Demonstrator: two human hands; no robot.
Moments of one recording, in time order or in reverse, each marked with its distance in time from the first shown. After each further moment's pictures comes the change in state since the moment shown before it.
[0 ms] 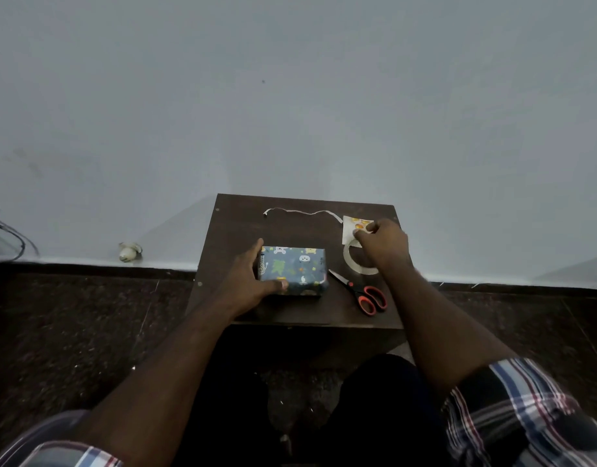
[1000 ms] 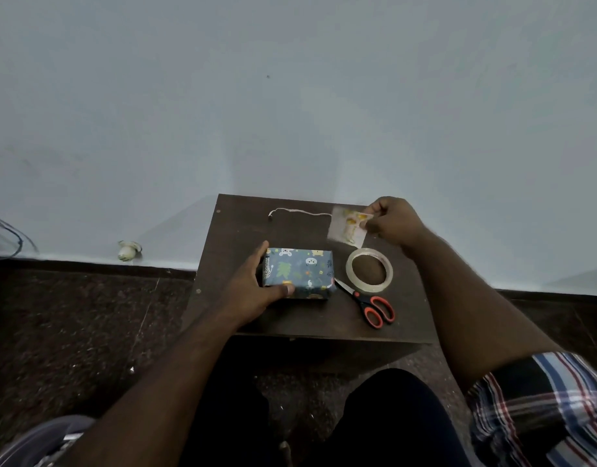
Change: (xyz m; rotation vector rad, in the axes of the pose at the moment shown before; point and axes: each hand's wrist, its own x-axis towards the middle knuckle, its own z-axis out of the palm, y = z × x) left_hand 0.003 0.005 0.005 -0.070 0.019 -0.009; right_hand 0.054 -0.015 -0.019 0.202 -0.230 -0.129
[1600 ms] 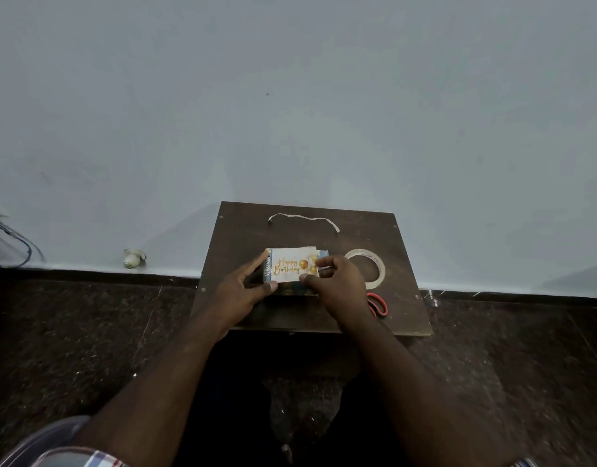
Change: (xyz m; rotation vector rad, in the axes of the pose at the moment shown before) left_hand -0.013 -0.017 -0.015 -0.109 -0.015 -0.029; right_hand -0.136 -0.019 0.098 0.170 0.048 0.072
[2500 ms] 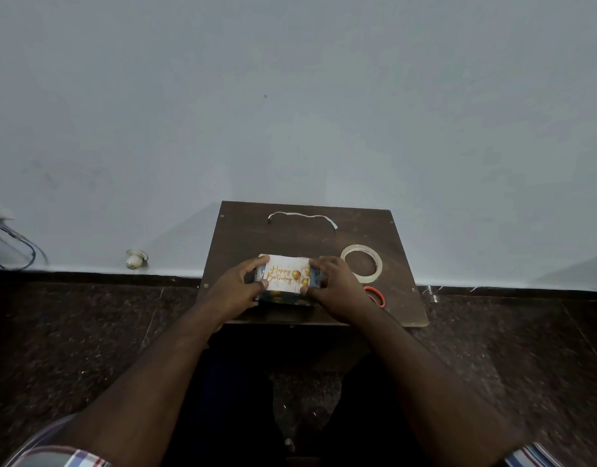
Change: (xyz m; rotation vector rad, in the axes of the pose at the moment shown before) left_hand -0.013 0.017 -0.007 0.051 -0.061 -0.044; right_hand -0.012 0.001 -0.021 -0.389 -0.295 -0.220
